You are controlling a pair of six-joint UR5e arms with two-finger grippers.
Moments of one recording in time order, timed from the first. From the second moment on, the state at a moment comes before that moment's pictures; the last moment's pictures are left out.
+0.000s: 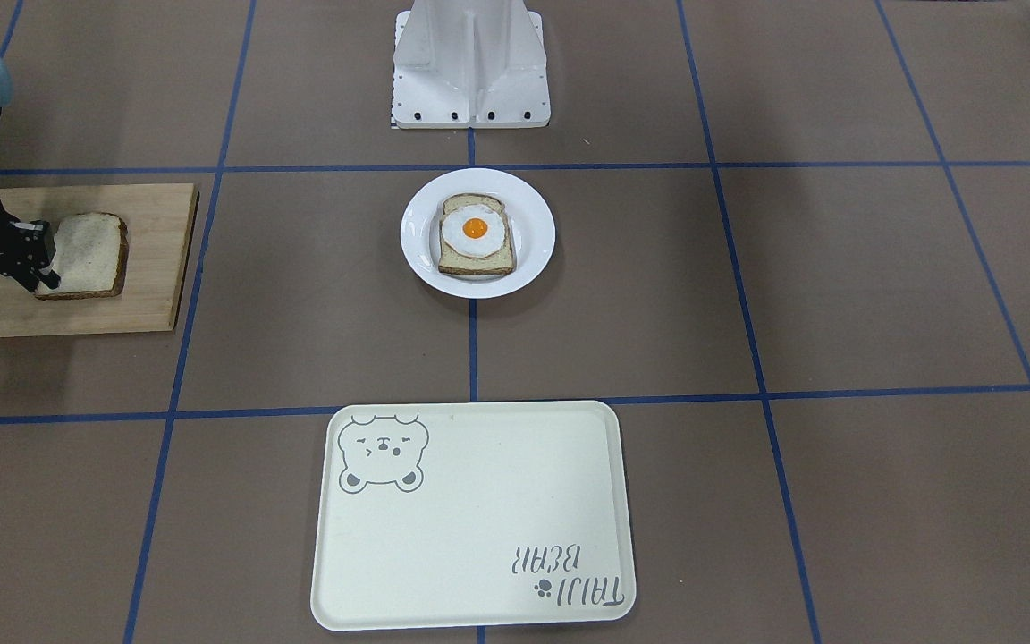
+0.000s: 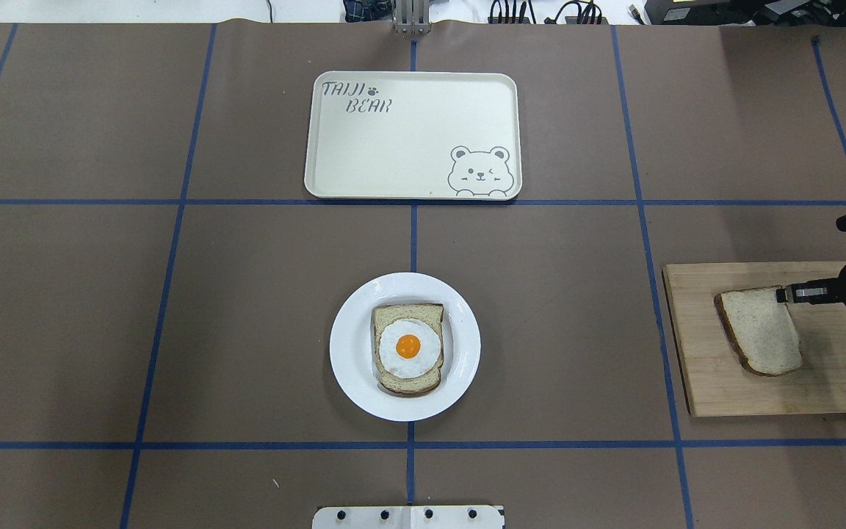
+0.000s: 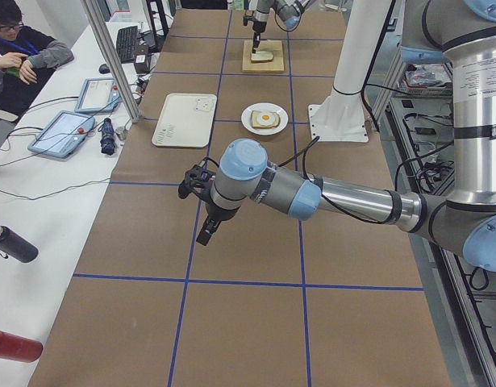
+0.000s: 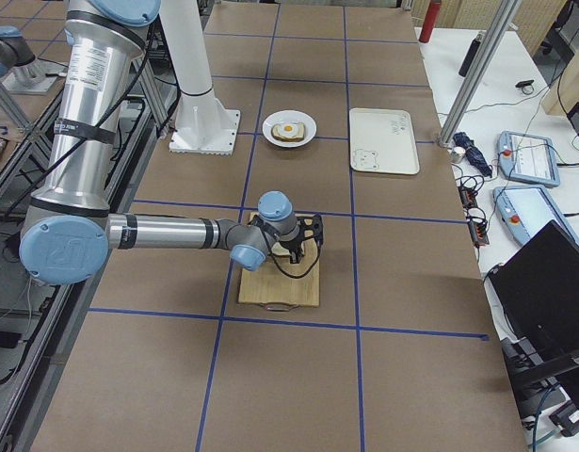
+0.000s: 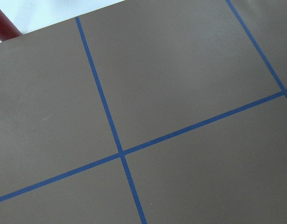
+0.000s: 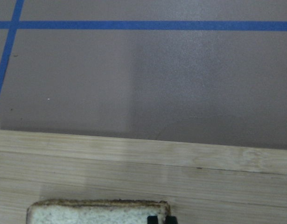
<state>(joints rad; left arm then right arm) -1.64 -1.43 -1.91 -1.80 -2.40 0.10 0.88 -1.81 1.67 -0.58 2.04 0.93</state>
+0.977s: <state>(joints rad) -1.64 -1.43 -1.91 -1.80 -2.40 0.10 1.02 -1.82 1.69 -0.56 2.26 0.90</state>
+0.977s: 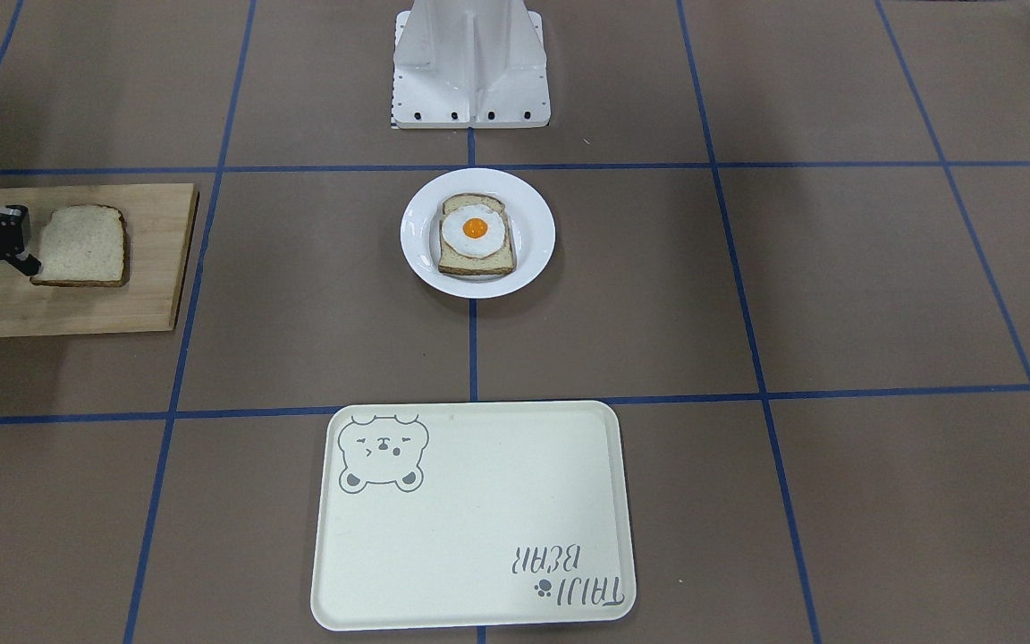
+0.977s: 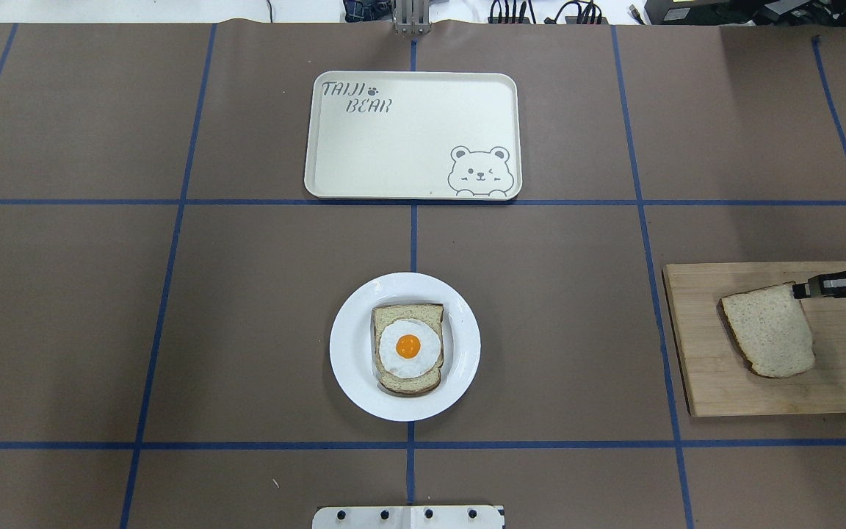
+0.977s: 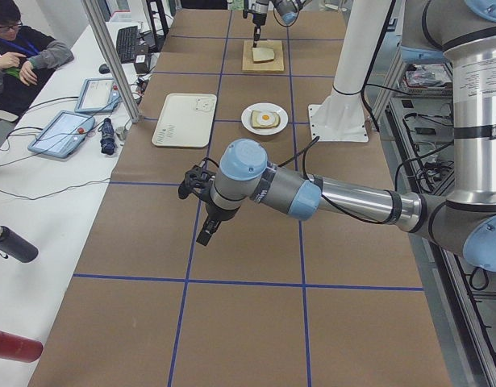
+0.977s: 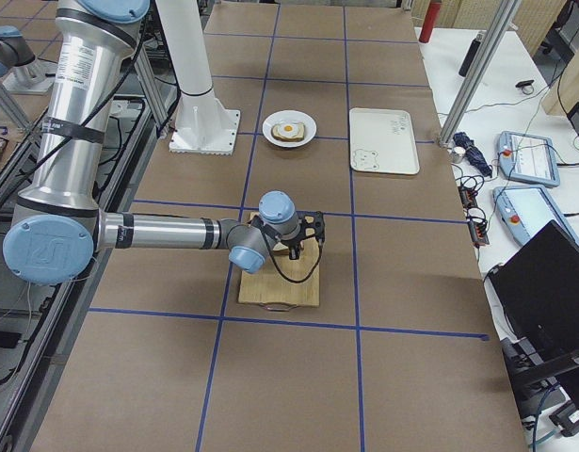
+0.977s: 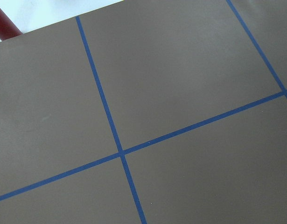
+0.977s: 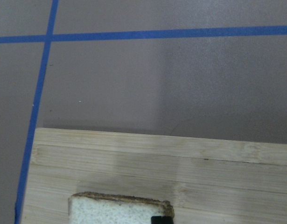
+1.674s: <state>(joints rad) -1.64 -1.43 -1.90 -1.80 -2.40 0.10 1.16 -1.78 1.69 -0.50 2.52 0.89</state>
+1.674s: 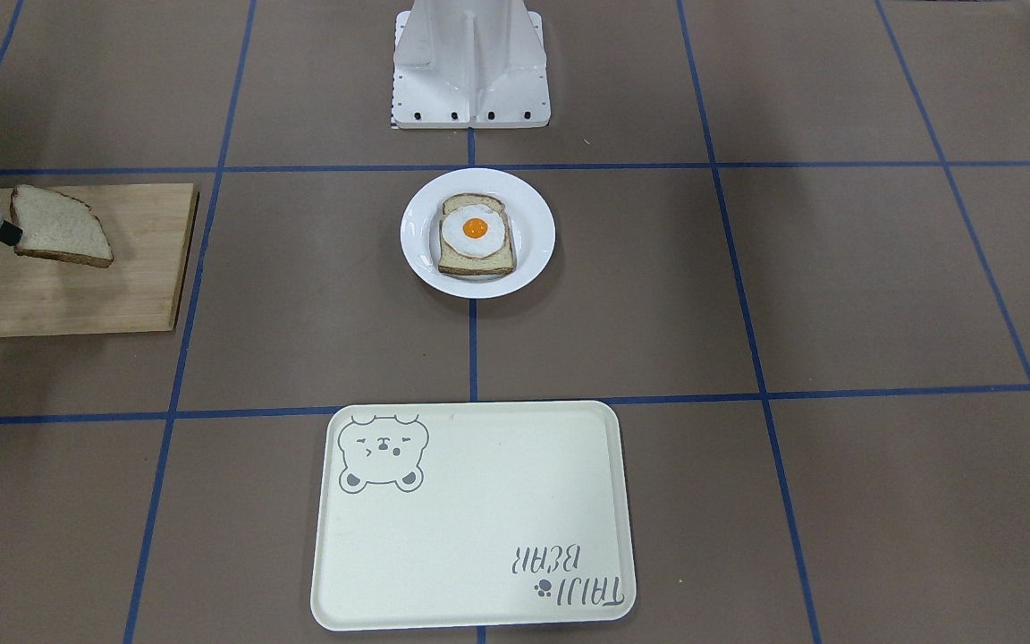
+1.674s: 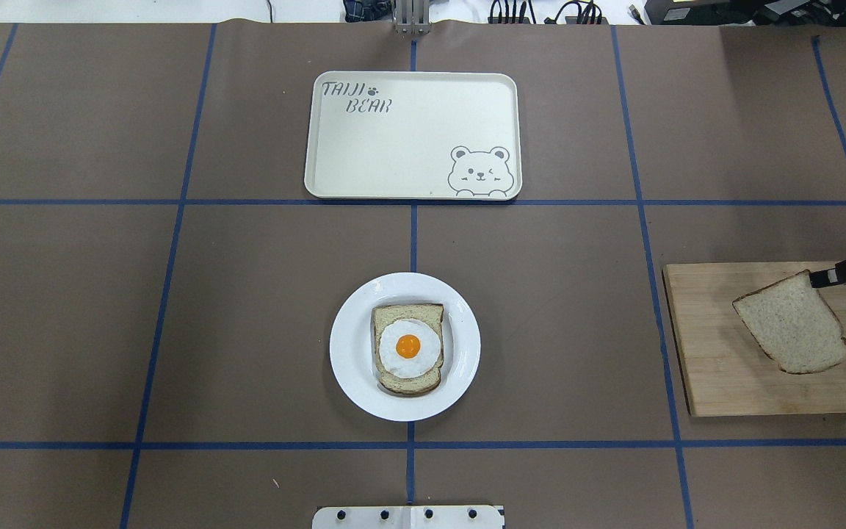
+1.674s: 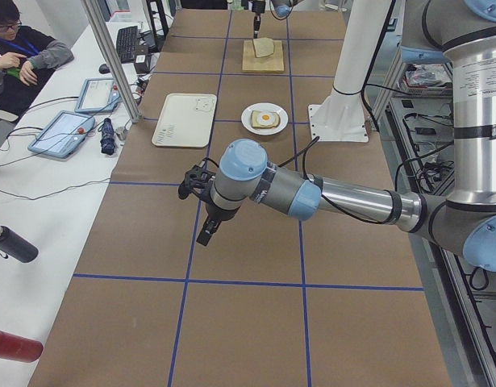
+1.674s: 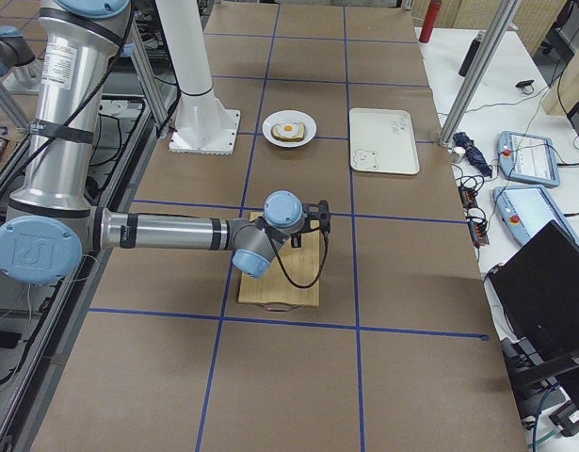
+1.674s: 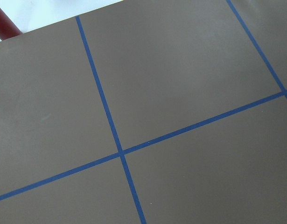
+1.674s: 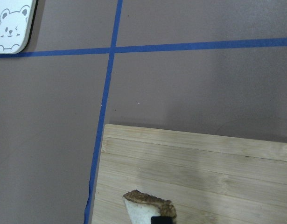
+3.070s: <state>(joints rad) -1.64 -1.41 -1.88 -1.80 -2.41 0.10 0.89 -1.43 1.82 -0.51 2.24 1.53</state>
